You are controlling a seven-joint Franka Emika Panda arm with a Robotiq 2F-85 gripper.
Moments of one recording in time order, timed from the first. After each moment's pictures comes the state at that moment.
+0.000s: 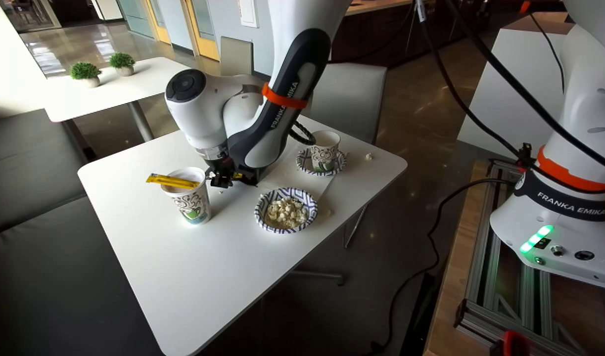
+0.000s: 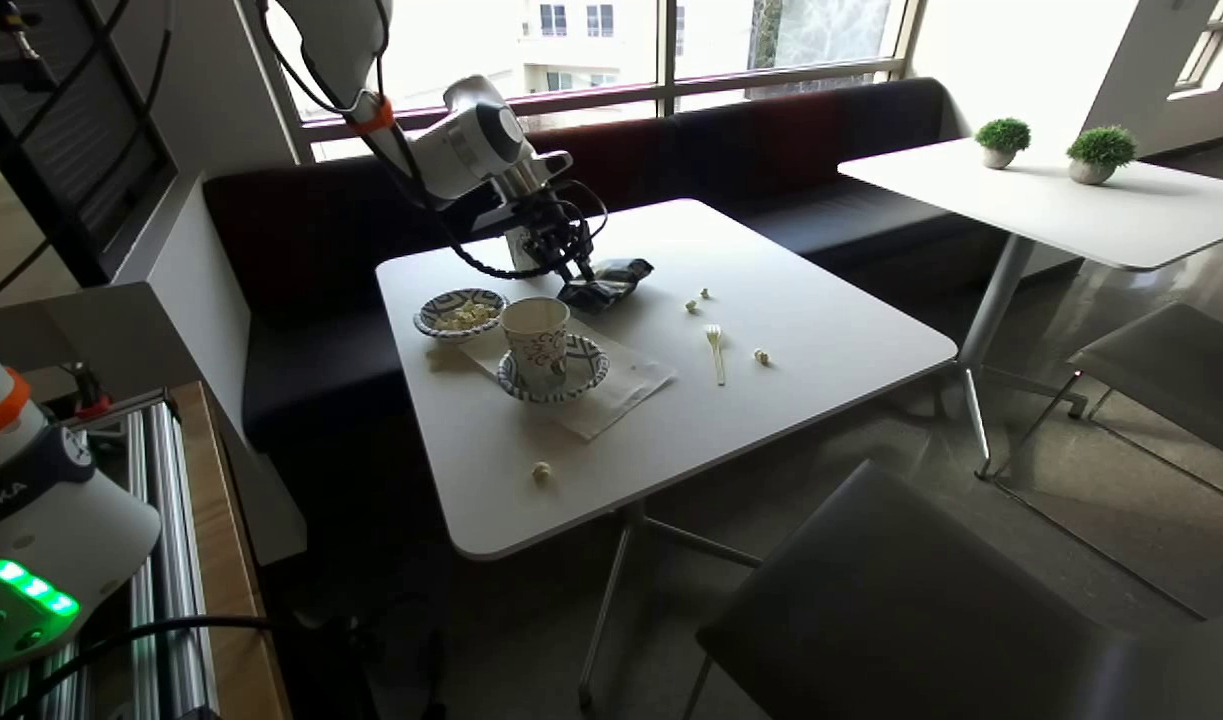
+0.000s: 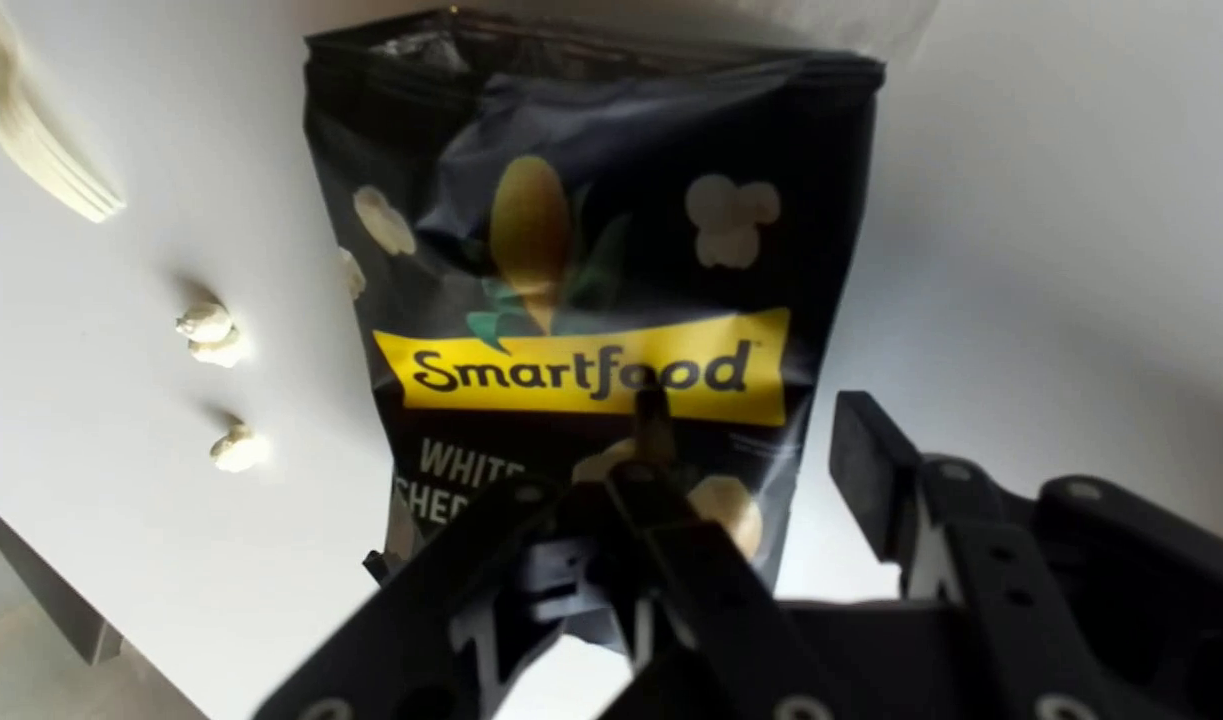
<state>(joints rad) 0.53 0.80 -0.20 -1.70 -0.61 2.61 0.42</state>
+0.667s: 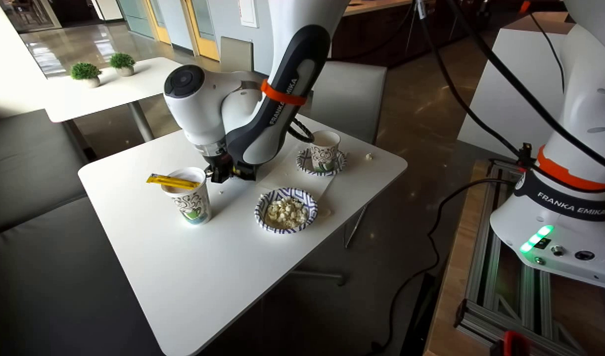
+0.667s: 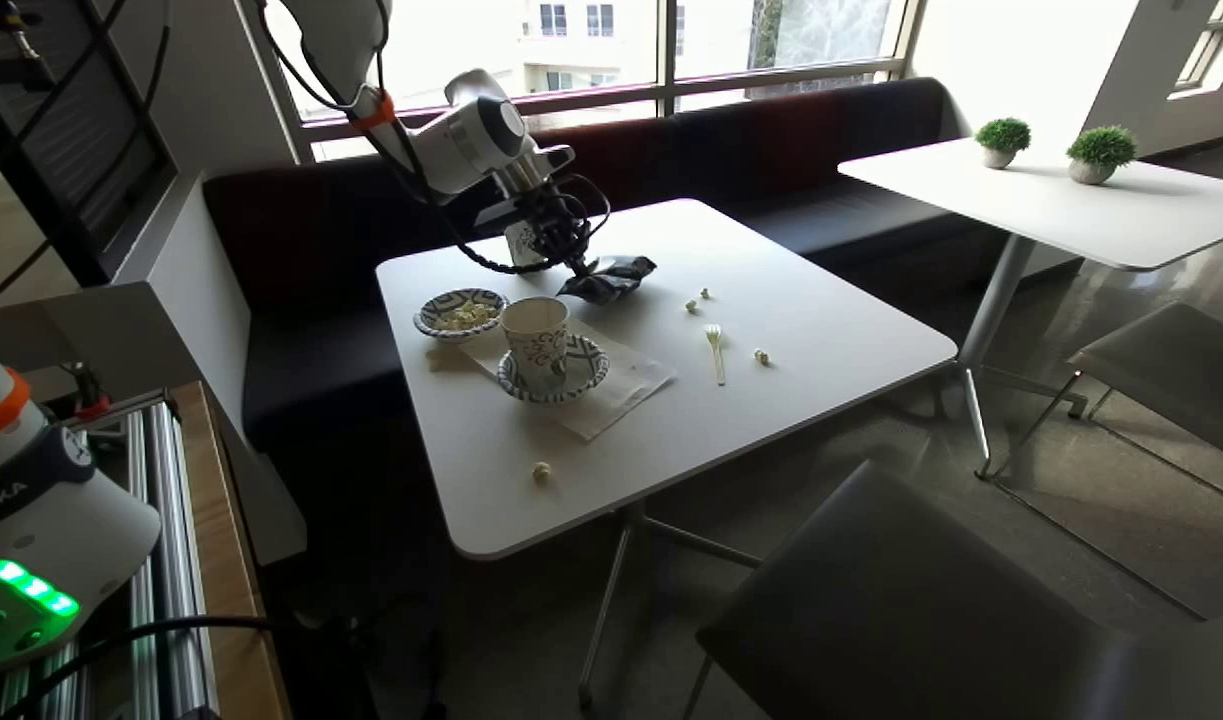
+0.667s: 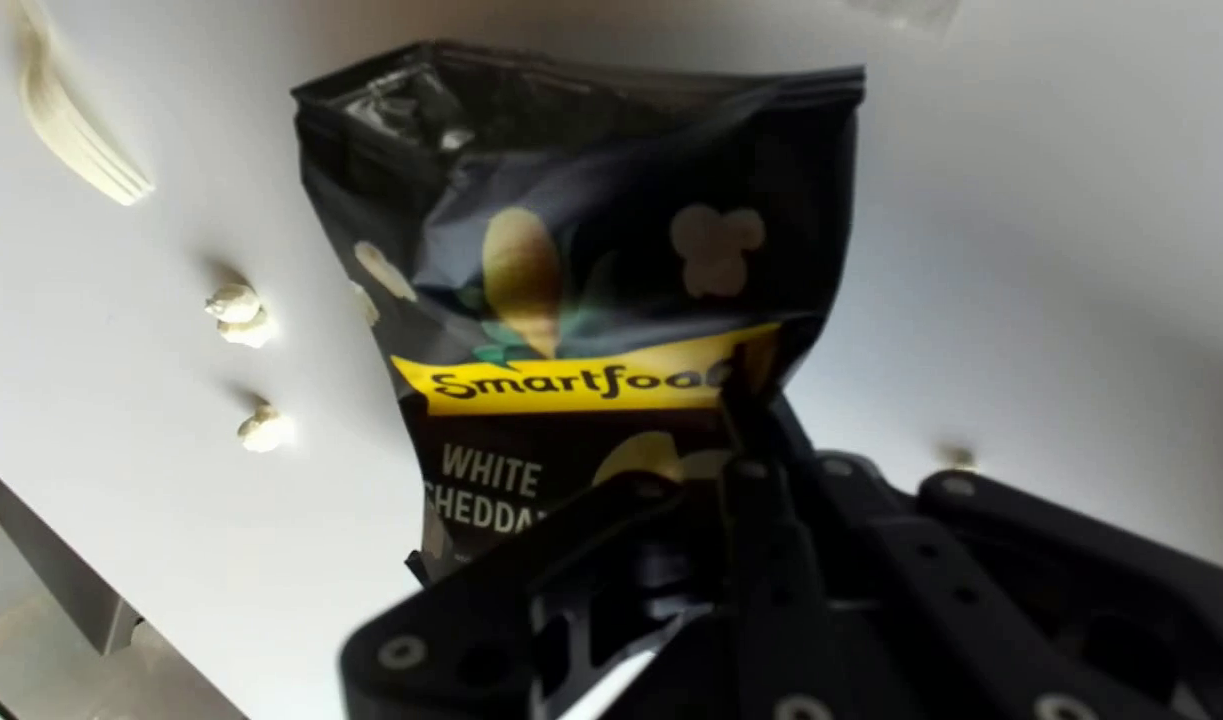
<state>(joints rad) 0.52 0.79 -0.20 -1.70 -0.61 2.60 0.42</state>
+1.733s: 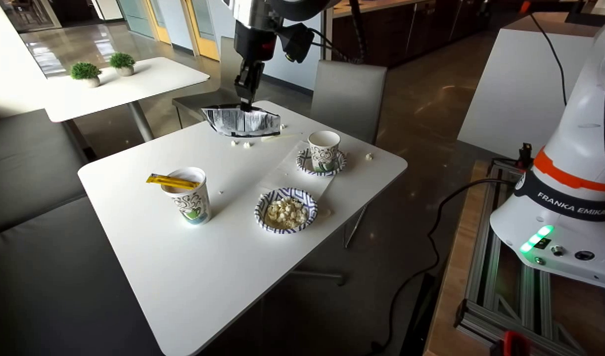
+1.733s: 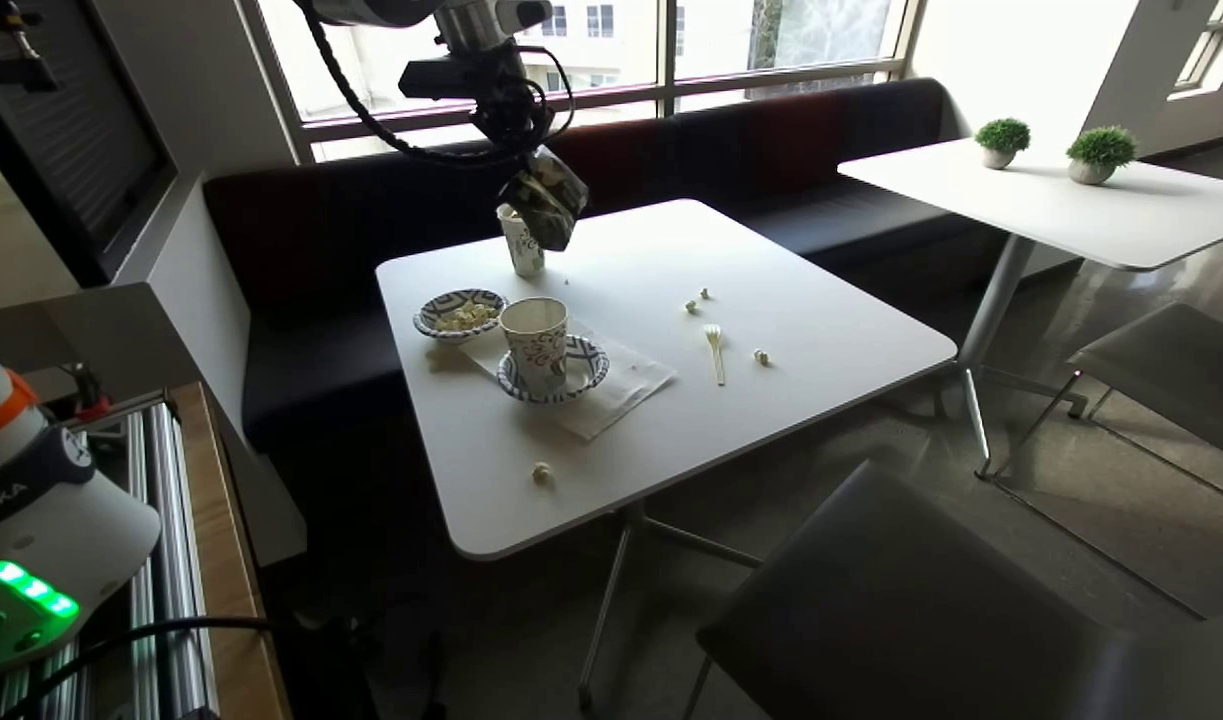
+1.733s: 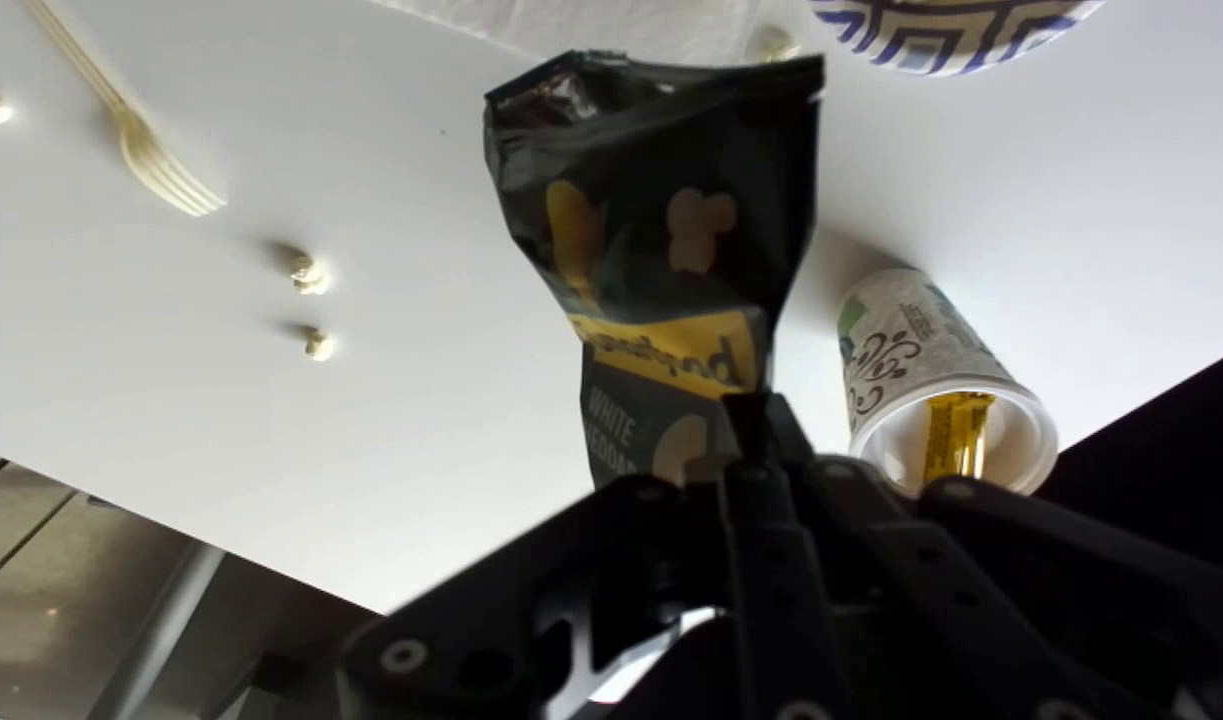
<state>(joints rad) 0.08 0.08 0.18 -2.26 0.01 2.68 -0.25</state>
